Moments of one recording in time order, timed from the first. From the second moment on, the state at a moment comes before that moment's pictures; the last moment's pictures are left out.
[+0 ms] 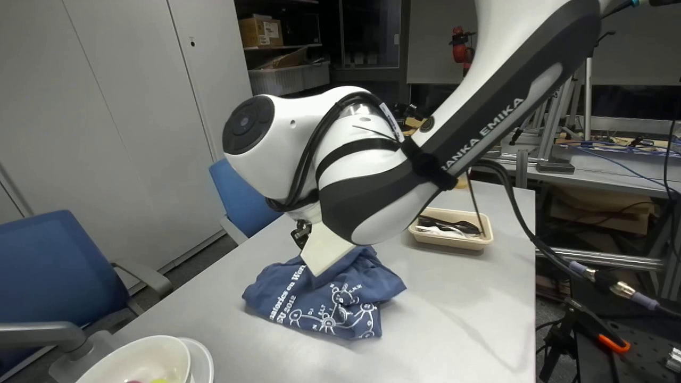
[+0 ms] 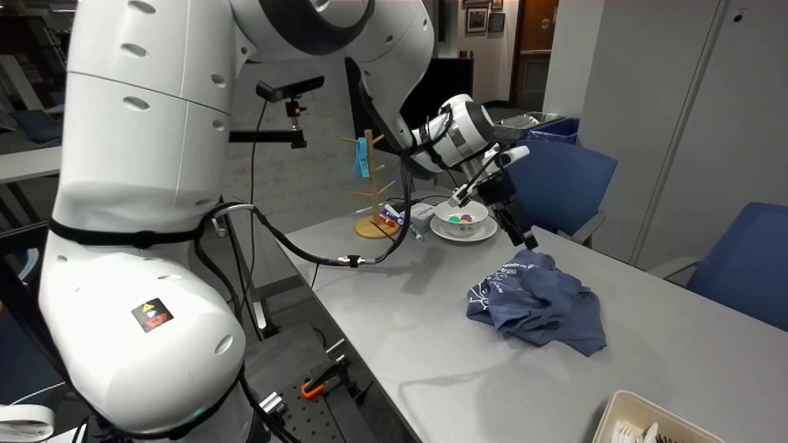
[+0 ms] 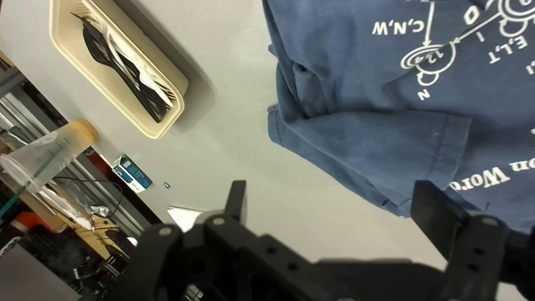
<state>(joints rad) 0.34 0.45 -0.09 -1.85 -0.75 2.11 1.22</state>
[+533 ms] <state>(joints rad) 0.33 0.27 0.03 -2.00 -0.72 2.12 1.20</state>
